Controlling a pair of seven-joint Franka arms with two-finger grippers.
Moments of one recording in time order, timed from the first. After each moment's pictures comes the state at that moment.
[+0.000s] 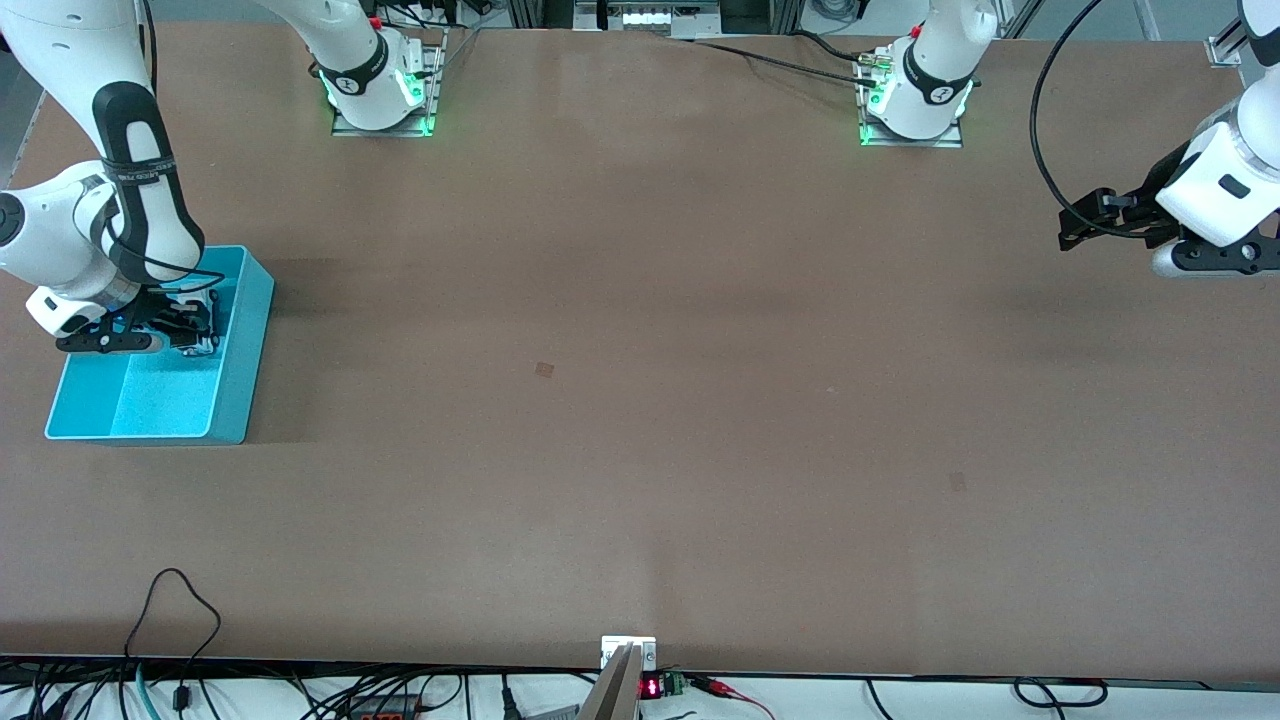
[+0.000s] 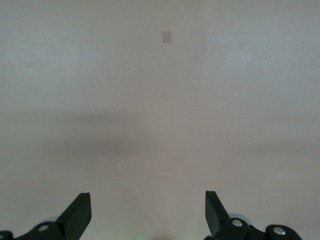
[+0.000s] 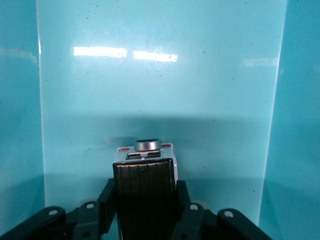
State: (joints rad) left arm -0.02 -0.04 0.00 -1.72 0.03 1.57 -0.05; right arm 0.29 0.45 -0.68 -2.24 0.39 2.60 -0.73
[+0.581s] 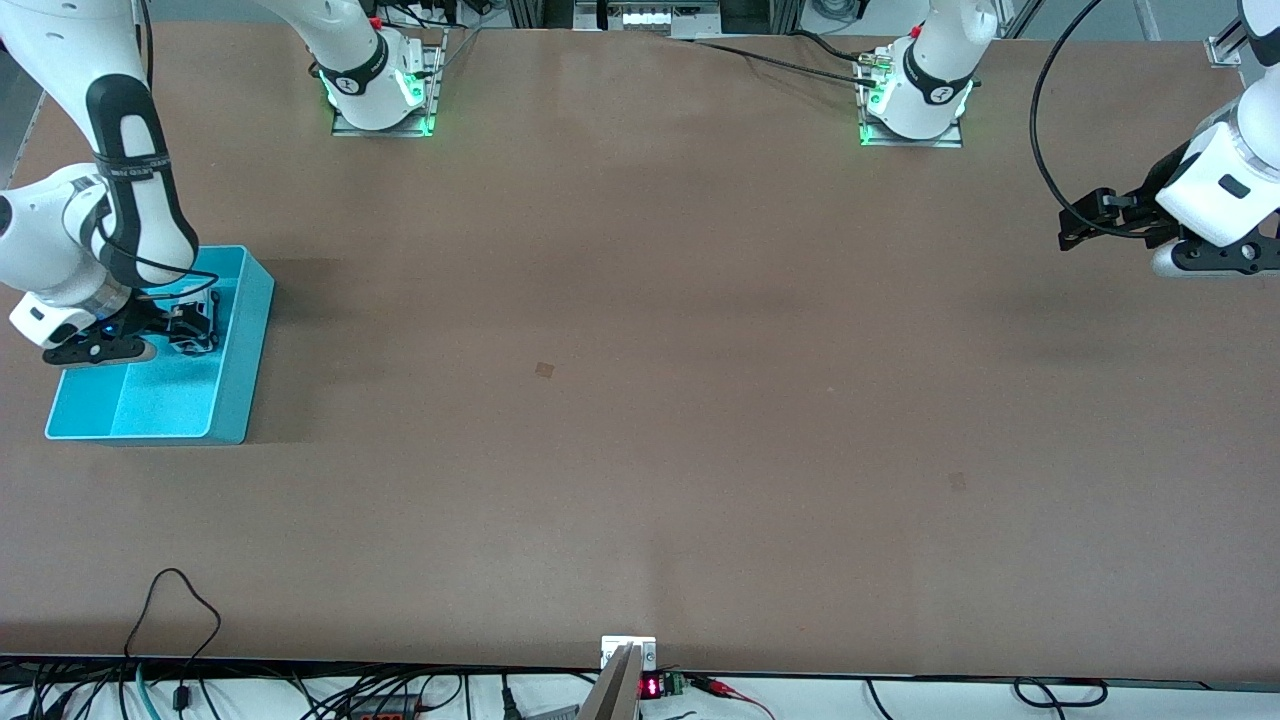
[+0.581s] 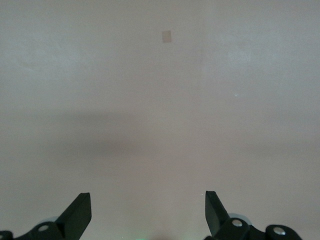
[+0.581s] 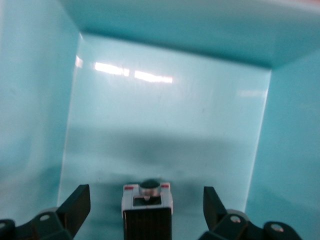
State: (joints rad) left arm -0.02 -0.04 0.00 -1.72 0.03 1.57 -0.05; right arm 0.31 0.41 -0.67 -2.17 0.39 2.60 -0.84
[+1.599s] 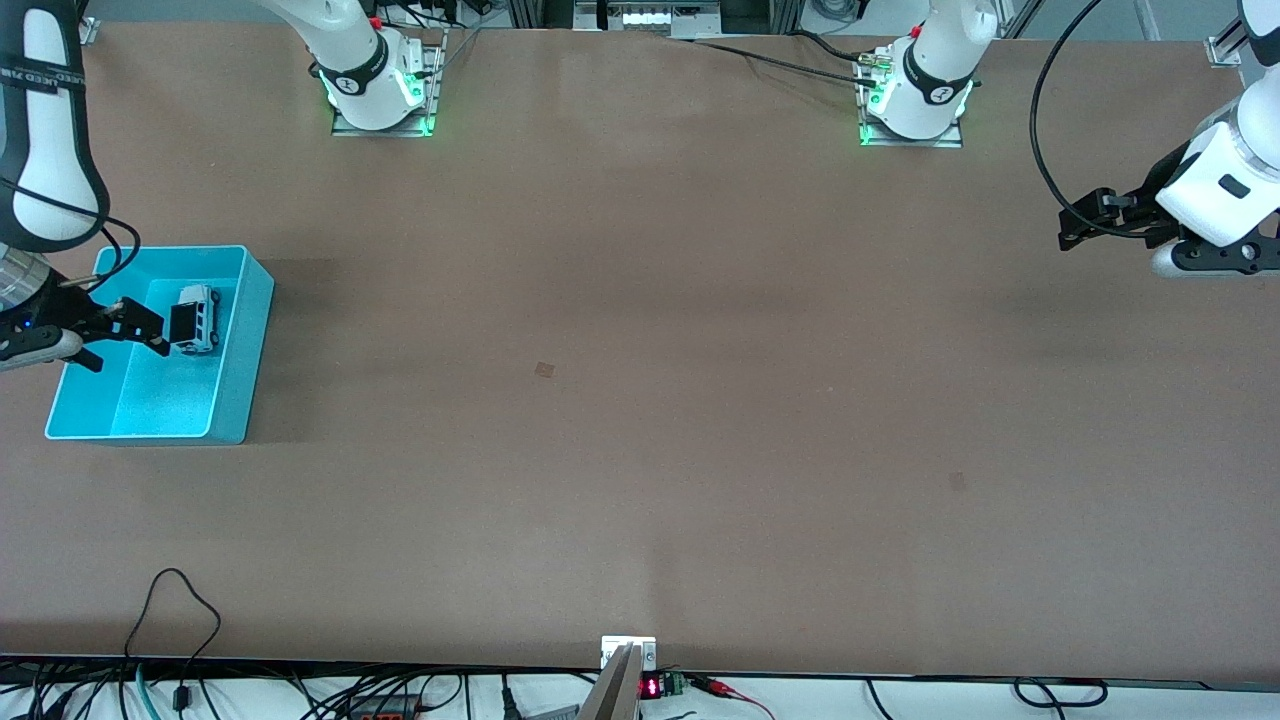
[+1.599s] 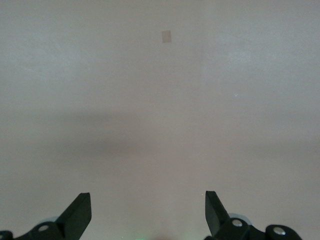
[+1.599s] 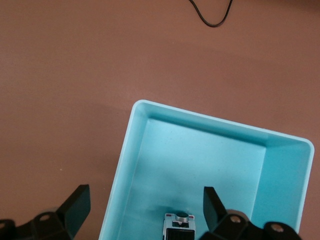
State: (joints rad) left arm -0.02 -0.04 0.00 -1.72 0.03 1.57 -0.05; right arm 0.33 0.22 -0.66 -2.03 0.39 2.35 -0.83
